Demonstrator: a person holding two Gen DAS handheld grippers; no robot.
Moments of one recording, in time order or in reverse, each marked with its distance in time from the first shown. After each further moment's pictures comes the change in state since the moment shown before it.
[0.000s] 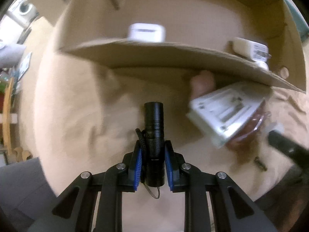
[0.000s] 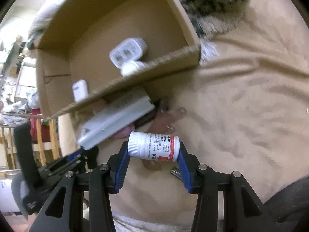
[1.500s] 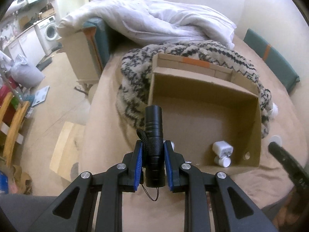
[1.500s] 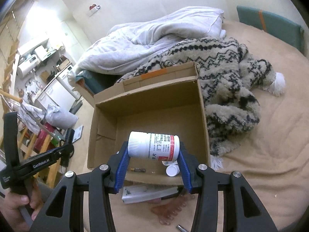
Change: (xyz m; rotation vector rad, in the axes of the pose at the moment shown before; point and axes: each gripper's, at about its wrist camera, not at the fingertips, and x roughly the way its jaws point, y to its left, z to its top) left arm -0.170 0.041 0.041 -0.085 -0.479 -0.038; right arm -0.112 0.050 0.040 -0.272 -0.496 0.065
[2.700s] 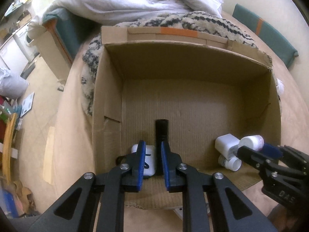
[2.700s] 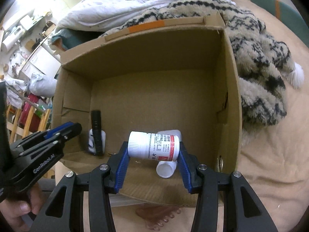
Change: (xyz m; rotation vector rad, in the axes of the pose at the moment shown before) left arm 0.098 -0.046 -0.001 0.136 0.104 -0.032; right arm 0.101 -0.003 -0.004 -0.048 0.301 -0.101
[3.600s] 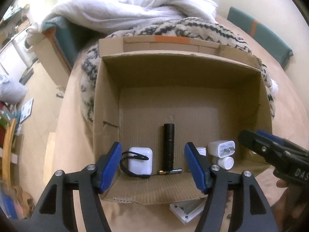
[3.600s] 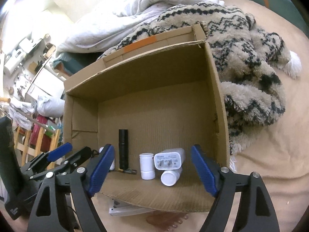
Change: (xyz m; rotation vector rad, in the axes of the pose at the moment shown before) left arm -0.017 -0.006 0.000 0.034 -0.037 -0.013; right arm -0.018 -0.018 0.010 0.114 -0.086 0.085
